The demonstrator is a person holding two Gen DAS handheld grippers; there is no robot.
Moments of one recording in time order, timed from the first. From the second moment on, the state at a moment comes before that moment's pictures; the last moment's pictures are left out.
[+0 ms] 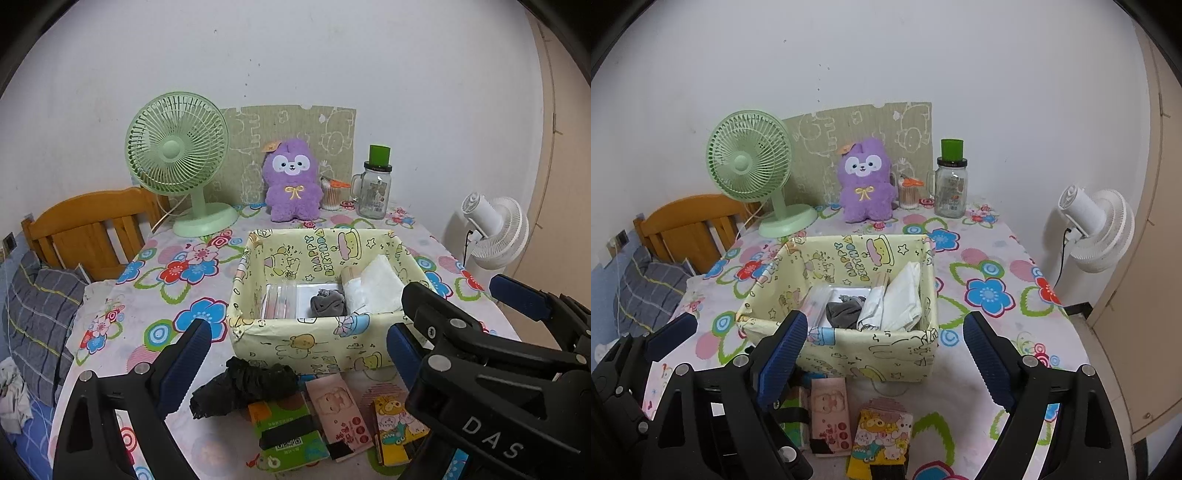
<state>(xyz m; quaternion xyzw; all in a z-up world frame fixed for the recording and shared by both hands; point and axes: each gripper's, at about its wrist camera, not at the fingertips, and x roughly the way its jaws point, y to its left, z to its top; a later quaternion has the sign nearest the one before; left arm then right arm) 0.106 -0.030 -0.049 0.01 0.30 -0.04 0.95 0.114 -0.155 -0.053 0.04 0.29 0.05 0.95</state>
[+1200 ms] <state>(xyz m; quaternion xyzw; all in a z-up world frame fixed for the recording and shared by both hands) 0.053 -0.034 -0.047 0.01 0.28 -0.05 0.96 0.060 -0.154 -0.052 0.03 0.28 0.05 0.96</state>
